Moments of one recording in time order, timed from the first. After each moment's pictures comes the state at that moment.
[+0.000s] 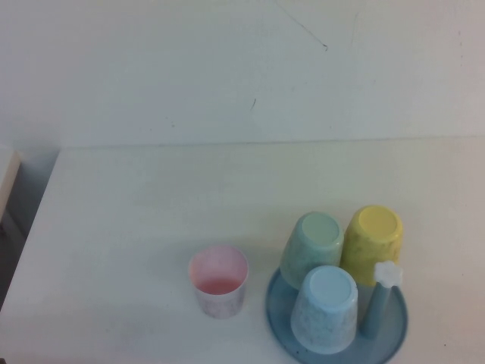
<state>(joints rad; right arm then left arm) 0.10 0.02 -0.20 -0.10 0.61 -0.12 -0.07 0.01 0.03 -0.13 0.35 -0.01</state>
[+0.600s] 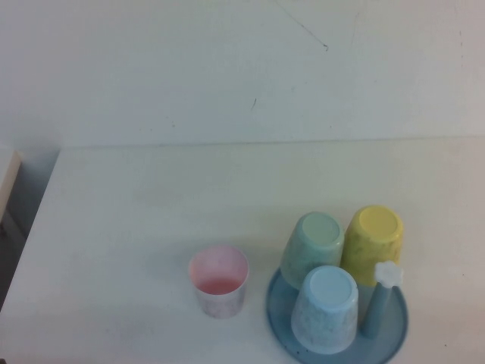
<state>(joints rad) -0.05 -0.01 0.02 -0.09 0.46 -0.05 -0.07 0.01 0.02 -0.13 0.36 -0.01</state>
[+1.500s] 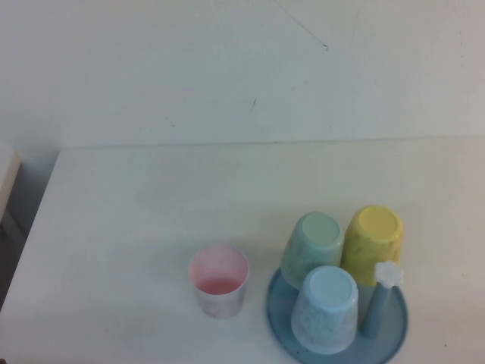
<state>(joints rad) -0.05 -0.01 0.02 -0.09 0.44 -0.04 -0.07 0.01 0.02 -0.13 0.36 -0.01</state>
